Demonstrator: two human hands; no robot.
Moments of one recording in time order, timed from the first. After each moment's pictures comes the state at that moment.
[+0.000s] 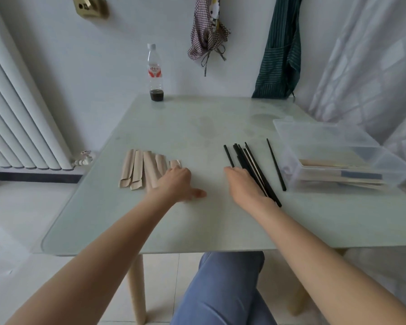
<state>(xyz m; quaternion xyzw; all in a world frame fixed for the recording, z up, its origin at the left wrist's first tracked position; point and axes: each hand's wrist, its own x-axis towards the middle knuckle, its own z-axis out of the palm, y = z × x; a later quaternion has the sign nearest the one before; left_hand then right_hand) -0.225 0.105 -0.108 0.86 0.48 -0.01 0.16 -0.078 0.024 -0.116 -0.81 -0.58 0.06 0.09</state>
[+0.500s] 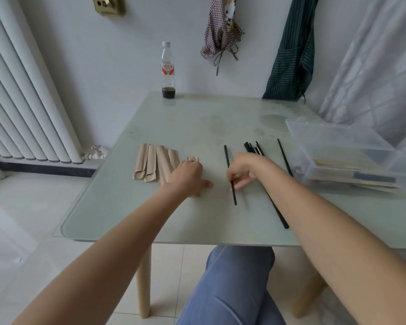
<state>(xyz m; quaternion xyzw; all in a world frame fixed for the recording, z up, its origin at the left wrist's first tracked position) -0.229 0.103 -0.112 0.86 0.48 0.07 0.15 -0.095 0.062 -0.071 -0.82 -0.37 0.41 0.16</state>
